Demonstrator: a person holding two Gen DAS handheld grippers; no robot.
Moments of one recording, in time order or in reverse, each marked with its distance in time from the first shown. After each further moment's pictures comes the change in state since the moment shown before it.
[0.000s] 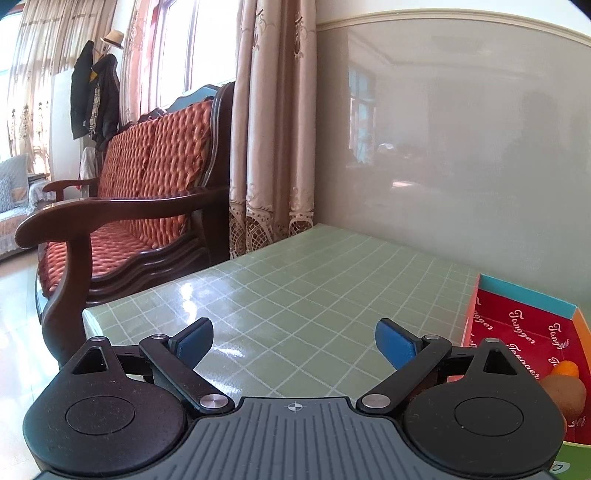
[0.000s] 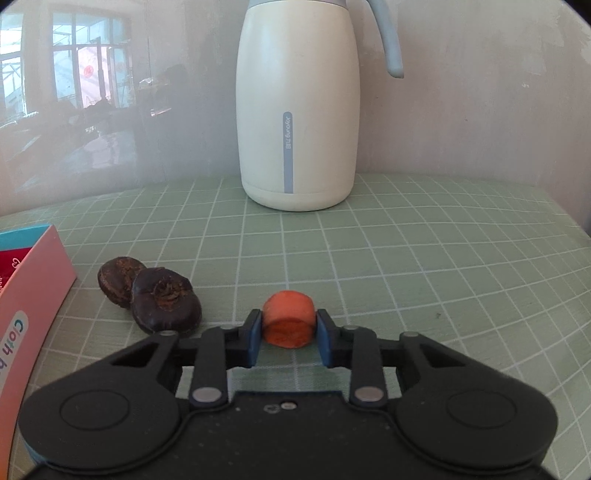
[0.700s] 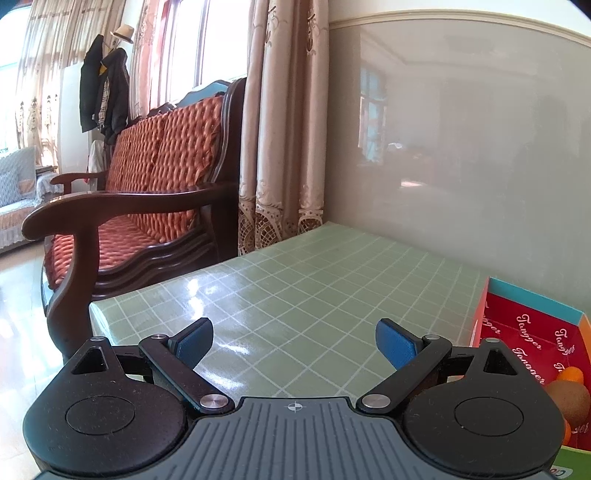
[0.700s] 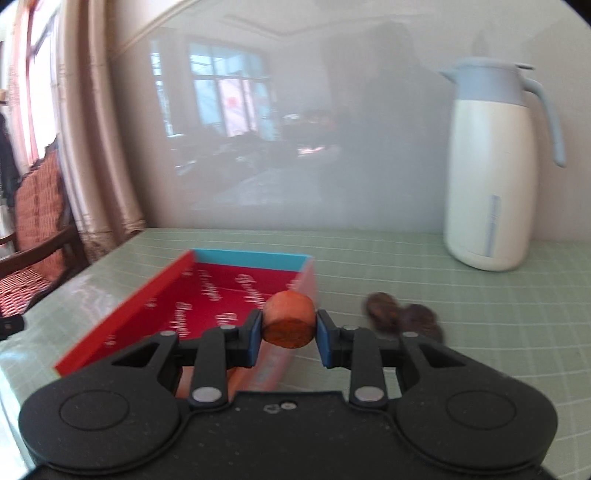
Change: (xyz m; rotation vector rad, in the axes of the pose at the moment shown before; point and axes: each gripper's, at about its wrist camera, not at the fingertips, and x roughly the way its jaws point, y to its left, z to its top) left arm 0.002 0.005 0.000 -0.019 0.009 0.023; right arm -0.093 0.093 -0.004 -0.162 -0.129 0.499
